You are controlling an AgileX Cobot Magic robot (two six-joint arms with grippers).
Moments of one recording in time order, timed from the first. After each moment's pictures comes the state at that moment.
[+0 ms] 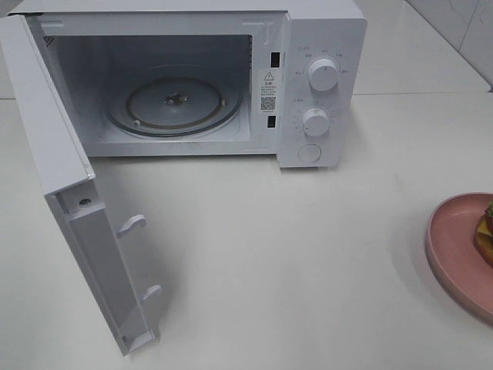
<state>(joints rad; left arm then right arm) 0.11 0.00 -0.52 -0.09 1.09 0.07 0.31 0.19 -0.51 -0.22 1.00 0.27</state>
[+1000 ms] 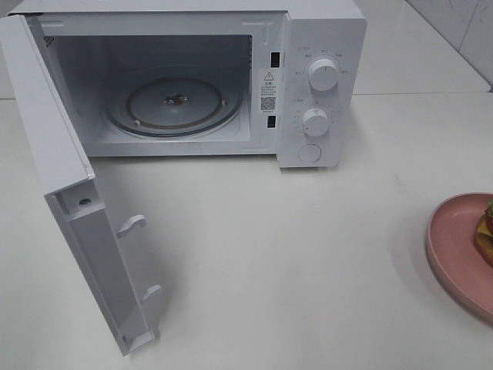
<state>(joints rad) 0.11 0.00 -0.52 -0.09 1.09 0.07 0.08 0.00 -0.49 -0.18 0.98 0.18</state>
